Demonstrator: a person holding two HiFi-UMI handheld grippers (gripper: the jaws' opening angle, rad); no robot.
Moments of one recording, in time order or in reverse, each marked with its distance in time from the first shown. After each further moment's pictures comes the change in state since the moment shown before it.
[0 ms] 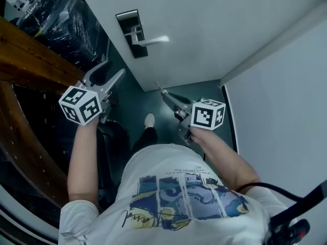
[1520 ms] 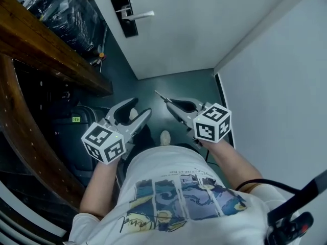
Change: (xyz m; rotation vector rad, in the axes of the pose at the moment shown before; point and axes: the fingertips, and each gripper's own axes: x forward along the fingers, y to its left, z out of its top) left arm -0.079 -0.235 -0.116 -0.171 0.081 -0.121; right arm -0.124 0.049 -0.099 -0.373 0.134 -0.030
